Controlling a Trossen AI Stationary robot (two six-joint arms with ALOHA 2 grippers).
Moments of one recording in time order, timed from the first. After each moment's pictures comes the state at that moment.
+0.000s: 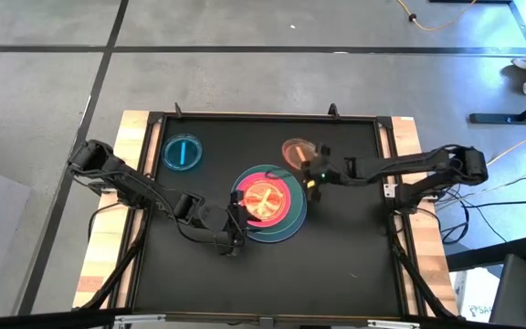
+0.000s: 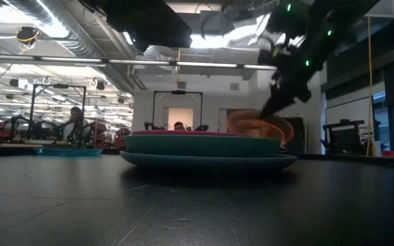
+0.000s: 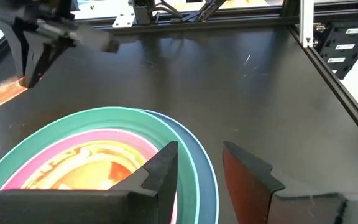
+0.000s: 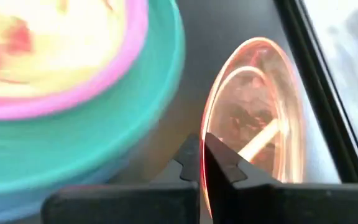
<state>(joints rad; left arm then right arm) -0.36 1.51 0.88 0.13 -0.36 -0.15 -0.10 1.38 0.77 -0.27 0.32 -0.13</state>
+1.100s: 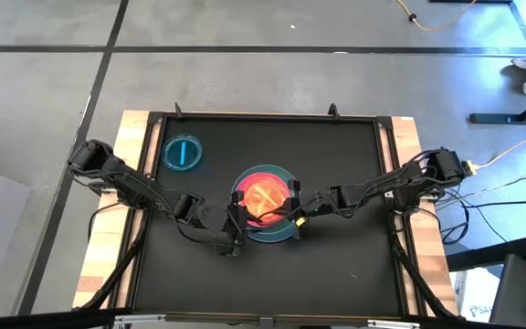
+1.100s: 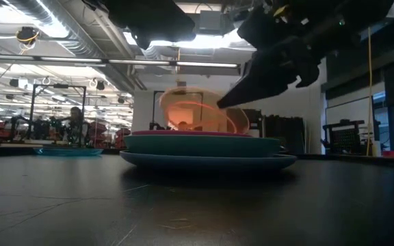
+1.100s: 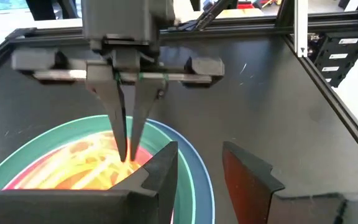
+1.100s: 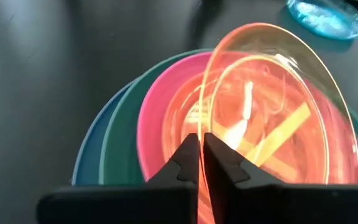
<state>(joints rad) -0.36 1.51 0.88 0.16 -0.35 -0.15 0.18 1.61 0.78 0.25 0.12 -0.10</state>
